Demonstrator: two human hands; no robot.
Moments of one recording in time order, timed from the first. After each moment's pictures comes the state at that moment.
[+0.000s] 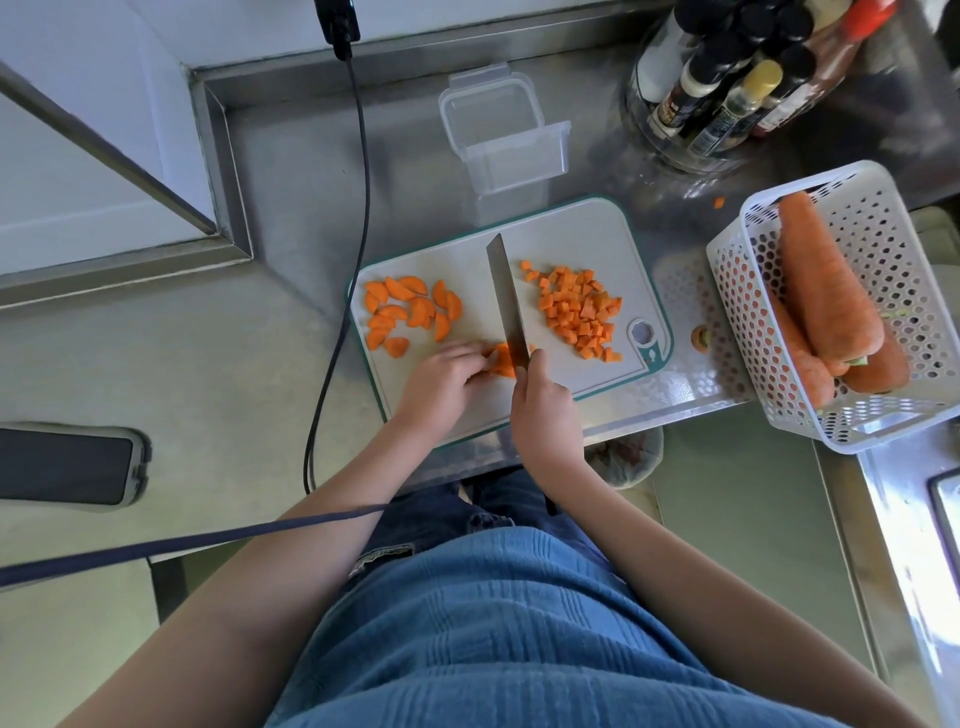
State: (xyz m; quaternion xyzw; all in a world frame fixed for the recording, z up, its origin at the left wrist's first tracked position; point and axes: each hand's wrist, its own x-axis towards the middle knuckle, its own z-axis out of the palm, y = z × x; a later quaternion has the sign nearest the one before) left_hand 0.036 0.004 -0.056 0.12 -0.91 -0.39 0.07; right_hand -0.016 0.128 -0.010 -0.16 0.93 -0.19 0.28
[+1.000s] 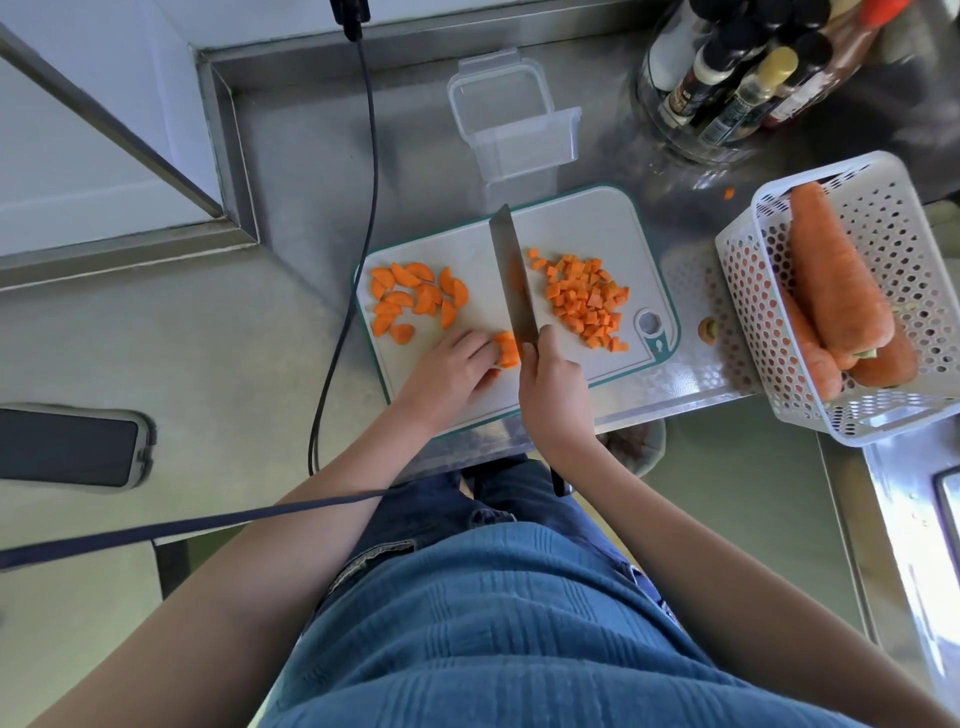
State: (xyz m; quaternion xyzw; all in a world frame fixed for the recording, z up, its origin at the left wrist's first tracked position) left_hand 0.042 0.001 -0.060 0.00 -0.96 -0.27 0.13; right_hand -0.023 0.124 0.004 -0.16 0.91 -0.27 0.27
